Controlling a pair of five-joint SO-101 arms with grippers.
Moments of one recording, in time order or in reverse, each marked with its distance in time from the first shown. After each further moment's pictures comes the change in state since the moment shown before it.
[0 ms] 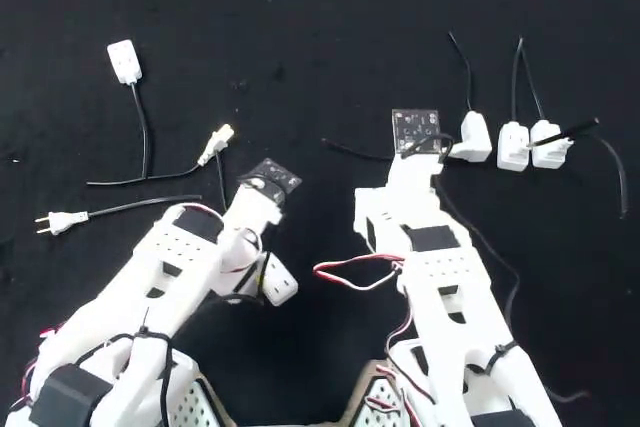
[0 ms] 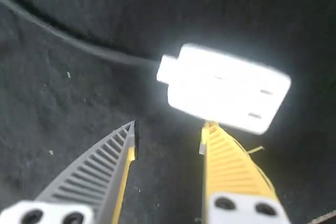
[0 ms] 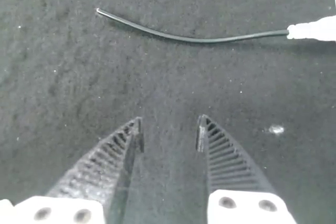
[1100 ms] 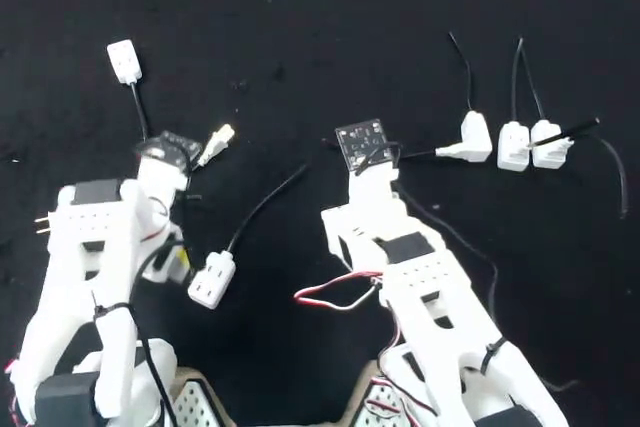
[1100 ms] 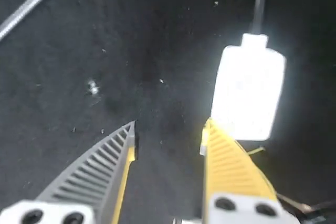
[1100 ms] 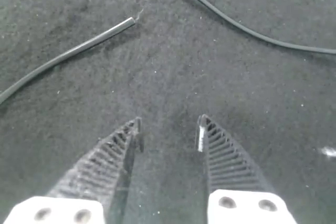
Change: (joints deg) left arm -30.1 -0.3 -5.8 9.3 -17.1; right arm -10.1 0.0 1.8 0.0 5.7
